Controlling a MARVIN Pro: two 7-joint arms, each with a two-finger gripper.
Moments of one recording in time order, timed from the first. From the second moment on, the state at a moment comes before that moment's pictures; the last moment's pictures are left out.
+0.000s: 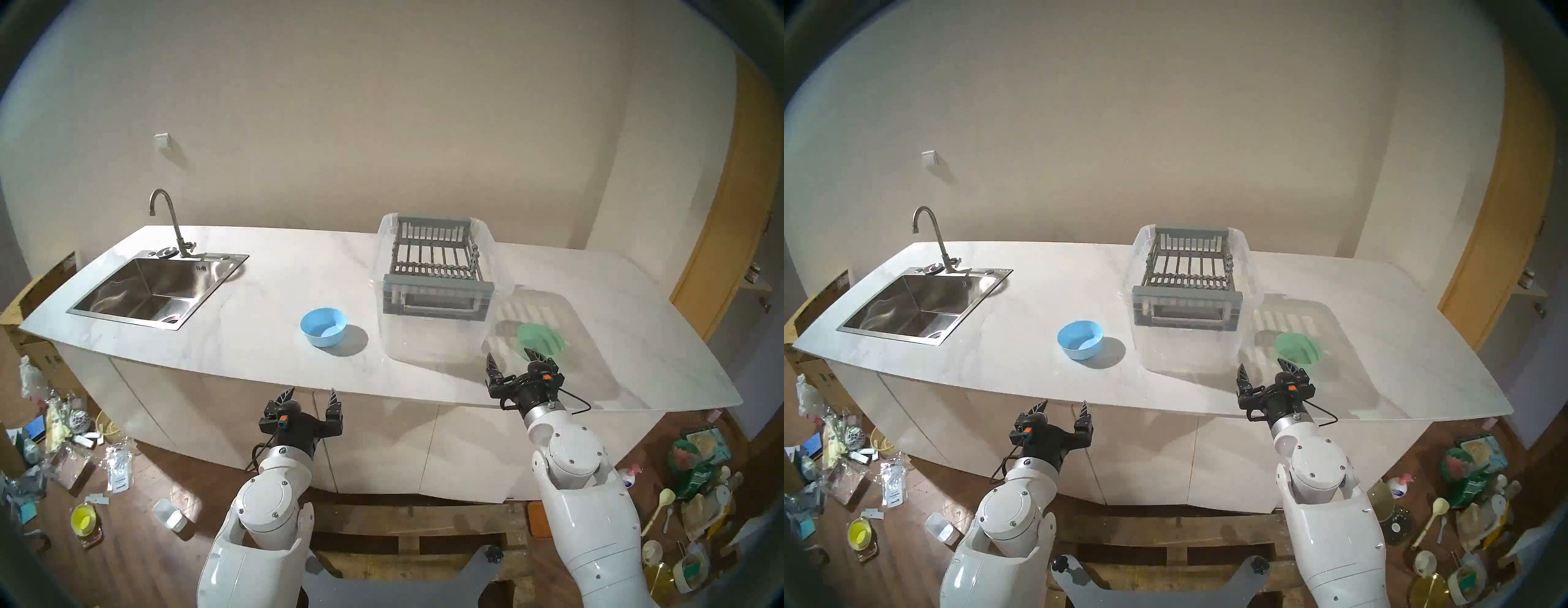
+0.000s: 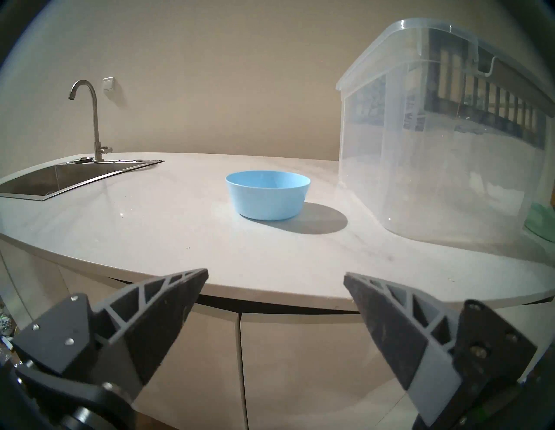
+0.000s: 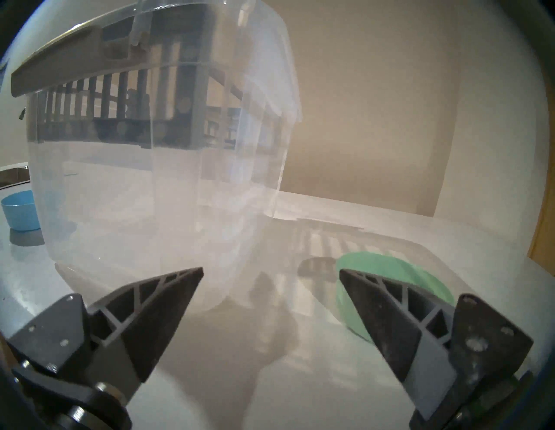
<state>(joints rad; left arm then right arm) 1.91 -1.57 -1.53 -1.78 -0.01 -0.01 0.03 -1.67 -1.40 1.61 -1.64 0.02 -0.03 0.12</state>
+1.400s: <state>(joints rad) 1.91 -1.57 -1.53 -1.78 -0.01 -0.01 0.03 -1.39 -1.07 1.60 -1.42 0.00 -0.07 0.41</state>
